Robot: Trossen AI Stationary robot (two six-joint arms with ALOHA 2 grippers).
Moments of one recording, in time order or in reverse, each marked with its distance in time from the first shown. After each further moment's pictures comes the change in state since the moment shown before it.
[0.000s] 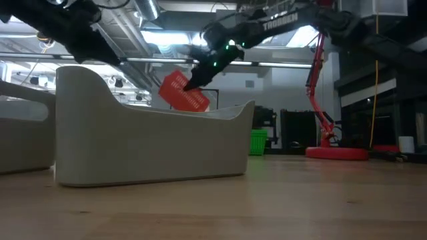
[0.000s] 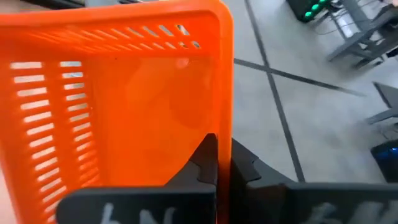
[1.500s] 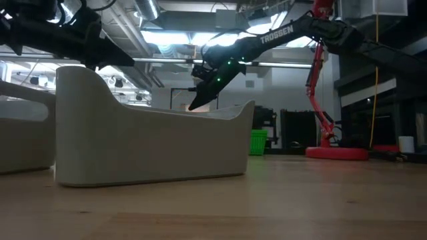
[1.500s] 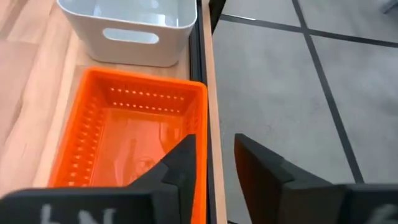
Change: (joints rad) left arm 0.000 -0.007 -0.286 0.609 -0.015 0.044; right arm -0.047 0.071 -0.014 -0.085 -0.082 0.045
